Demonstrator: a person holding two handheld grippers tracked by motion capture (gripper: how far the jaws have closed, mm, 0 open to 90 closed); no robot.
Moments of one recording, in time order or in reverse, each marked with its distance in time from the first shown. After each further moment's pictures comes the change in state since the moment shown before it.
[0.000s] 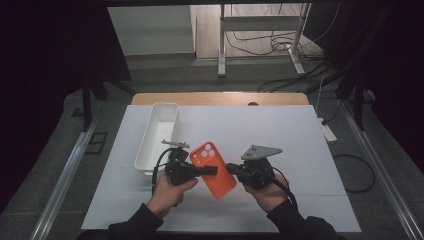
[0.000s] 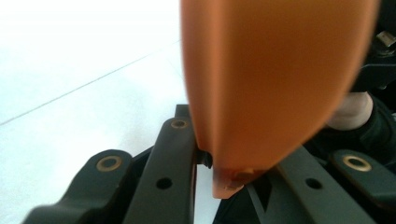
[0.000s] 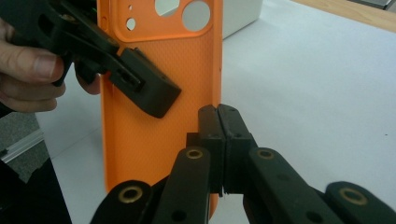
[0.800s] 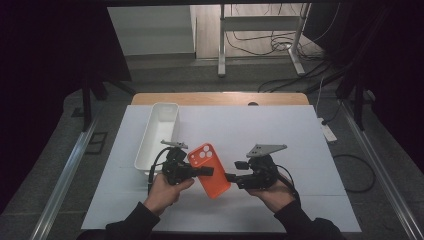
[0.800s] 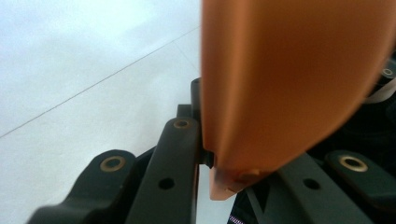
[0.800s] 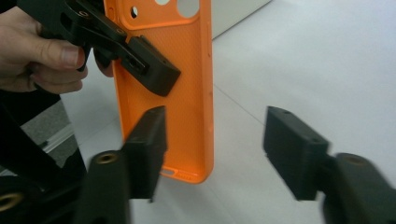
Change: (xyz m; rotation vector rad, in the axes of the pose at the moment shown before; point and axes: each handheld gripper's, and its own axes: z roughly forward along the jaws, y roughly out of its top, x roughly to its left) left arm 0.006 0.000 -0.008 0.045 0.040 0.076; right arm -0.014 -0.004 -0.006 0.052 0.102 0.076
